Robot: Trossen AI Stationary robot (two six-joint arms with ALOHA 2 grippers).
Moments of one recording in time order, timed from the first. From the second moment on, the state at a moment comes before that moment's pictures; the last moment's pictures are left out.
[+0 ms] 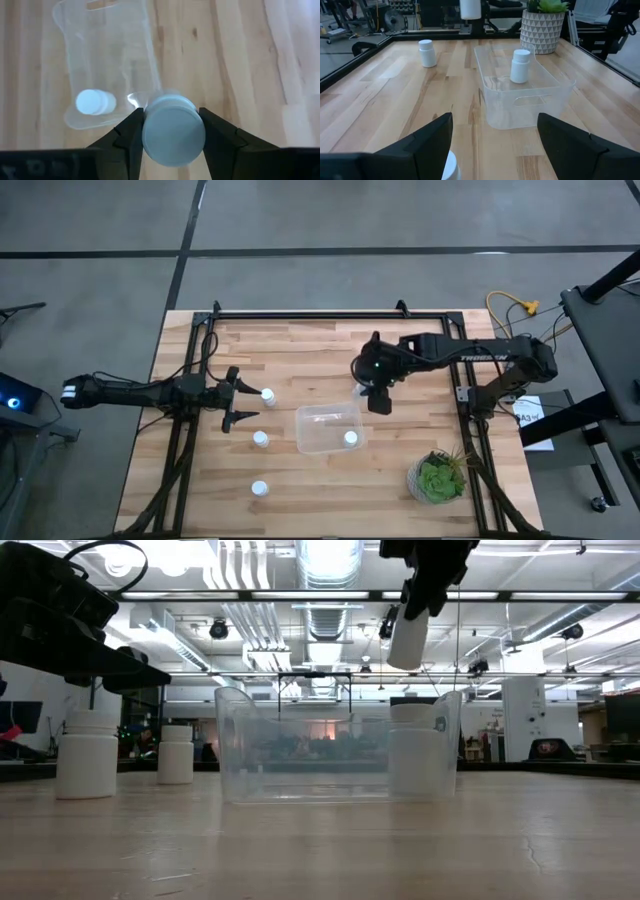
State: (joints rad) left arm 0.00 0.32 0.01 0.04 0.03 0.01; right arm -0.04 1.49 1.36 -0.93 -0.04 0.09
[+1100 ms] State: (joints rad) left arm 0.00 0.32 0.01 0.04 0.03 0.01; right arm 0.12 1.81 1.45 -0.90 0.00 0.12
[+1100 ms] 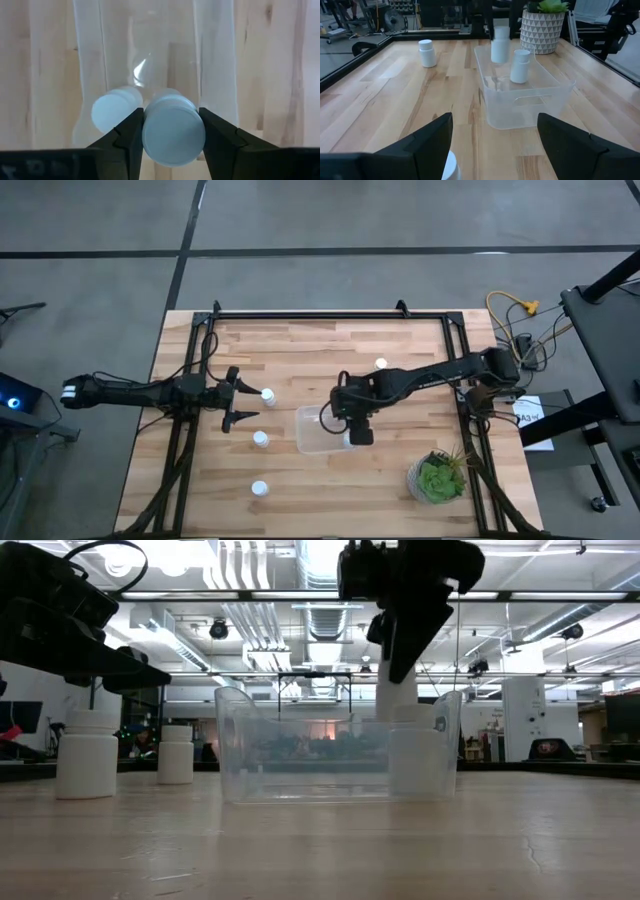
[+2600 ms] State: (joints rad) left arm 0.00 0.32 0.01 0.04 0.03 0.01; right arm 0.14 1.85 1.43 -0.86 -0.03 0.10
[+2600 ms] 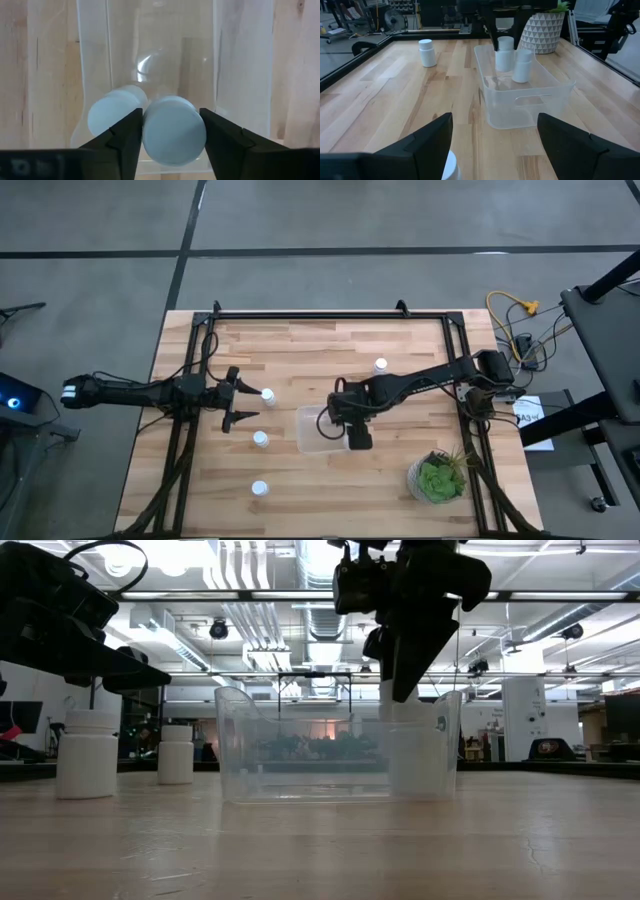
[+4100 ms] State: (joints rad) left arm 0.00 0.32 0.01 0.04 0.03 0.01; right arm 0.14 1.85 1.40 -0.86 -0.03 0.09
